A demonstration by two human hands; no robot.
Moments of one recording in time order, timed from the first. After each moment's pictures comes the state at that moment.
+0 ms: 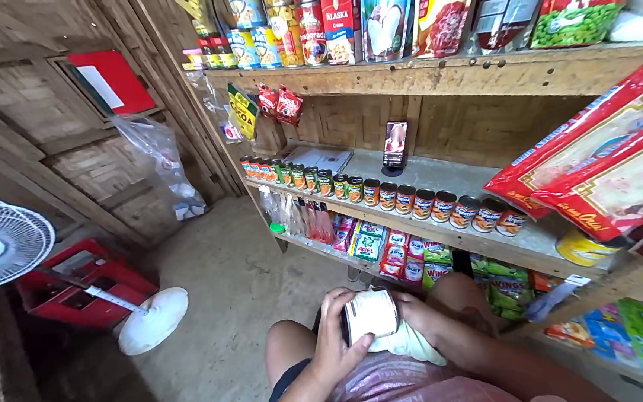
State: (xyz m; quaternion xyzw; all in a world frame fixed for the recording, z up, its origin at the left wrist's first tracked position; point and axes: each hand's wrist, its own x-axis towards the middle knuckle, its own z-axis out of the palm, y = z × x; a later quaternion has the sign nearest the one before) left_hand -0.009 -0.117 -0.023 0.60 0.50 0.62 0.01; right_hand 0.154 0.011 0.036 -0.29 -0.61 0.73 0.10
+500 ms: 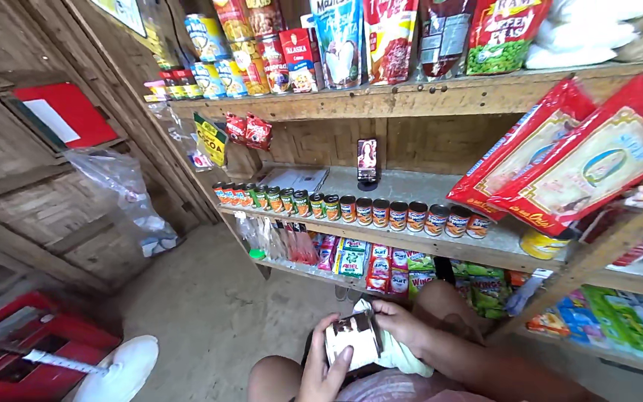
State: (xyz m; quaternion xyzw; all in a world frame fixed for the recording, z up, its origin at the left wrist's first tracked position) left_hand -0.002 -0.131 -0.018 0.51 0.55 0.61 0.25; right_hand 0.156 0.029 0.002 -0.25 -0.61 0.74 0.15
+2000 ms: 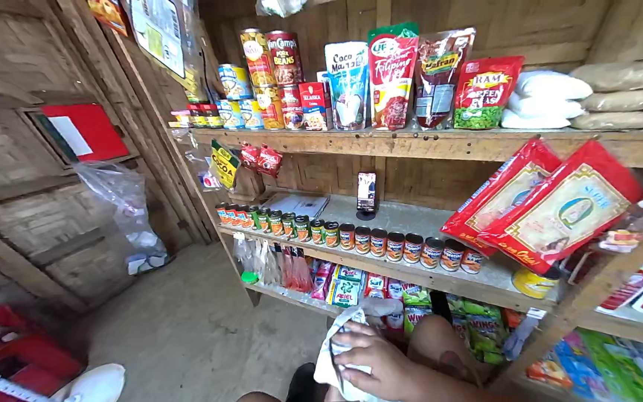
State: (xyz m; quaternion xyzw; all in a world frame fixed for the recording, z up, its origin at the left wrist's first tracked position) left_hand 0.049 -0.100 -0.033 0.13 0.38 0.71 0.57; right_hand 0.140 0.026 0.001 0.00 -0.91 0.28 0.29
